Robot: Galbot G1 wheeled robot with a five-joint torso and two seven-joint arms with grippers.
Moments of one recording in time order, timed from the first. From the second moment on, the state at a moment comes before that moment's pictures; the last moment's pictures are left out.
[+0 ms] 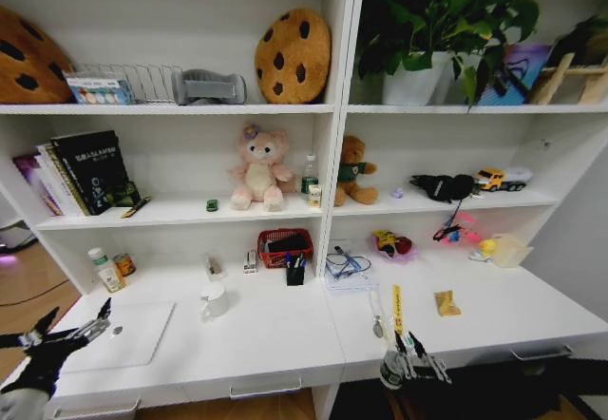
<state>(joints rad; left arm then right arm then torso) 2.04 -1.07 -1.19 -2.18 -0.75 -0.06 -0.10 -2.17 1.23 0.49 2.30 0.17 0.14 0.40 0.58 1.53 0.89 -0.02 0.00</state>
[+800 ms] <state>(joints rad) 2.04 -1.07 -1.19 -2.18 -0.75 -0.06 -0.10 -1.73 1.24 0.35 1.41 0.16 0.34 0.27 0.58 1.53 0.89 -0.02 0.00</state>
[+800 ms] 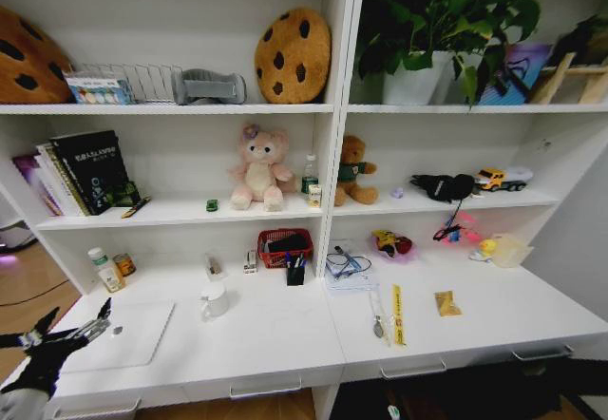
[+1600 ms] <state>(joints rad) 2.04 -1.07 -1.19 -2.18 -0.75 -0.06 -0.10 -1.43 1.20 0.24 1.06 0.16 0.42 0.23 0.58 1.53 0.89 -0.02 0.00</state>
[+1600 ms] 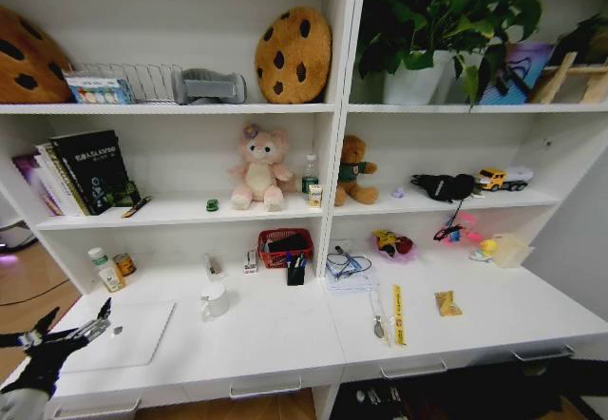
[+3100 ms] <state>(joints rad) 2.04 -1.07 -1.19 -2.18 -0.75 -0.06 -0.10 -1.87 1.05 0.63 2.14 0.26 0.18 0.30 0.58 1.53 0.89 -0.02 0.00</state>
